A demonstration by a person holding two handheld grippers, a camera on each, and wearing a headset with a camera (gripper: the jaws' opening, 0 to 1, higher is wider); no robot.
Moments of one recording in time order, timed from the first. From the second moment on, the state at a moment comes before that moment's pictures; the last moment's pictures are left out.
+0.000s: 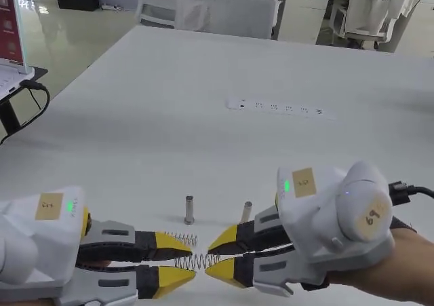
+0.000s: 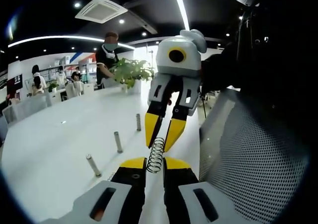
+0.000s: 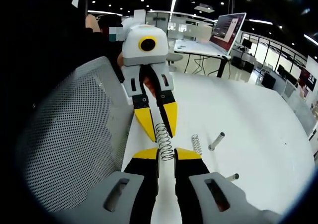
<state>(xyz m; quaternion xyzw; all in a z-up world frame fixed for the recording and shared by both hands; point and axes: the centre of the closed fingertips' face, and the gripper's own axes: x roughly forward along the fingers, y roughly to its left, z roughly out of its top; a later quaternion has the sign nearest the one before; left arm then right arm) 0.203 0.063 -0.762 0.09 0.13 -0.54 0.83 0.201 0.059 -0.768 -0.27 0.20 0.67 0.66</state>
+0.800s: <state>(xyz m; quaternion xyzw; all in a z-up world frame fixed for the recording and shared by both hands) 0.195 0.060 -0.763 0.10 0.14 -0.56 0.81 0.194 0.057 -0.770 -0.27 0.20 0.68 0.65</state>
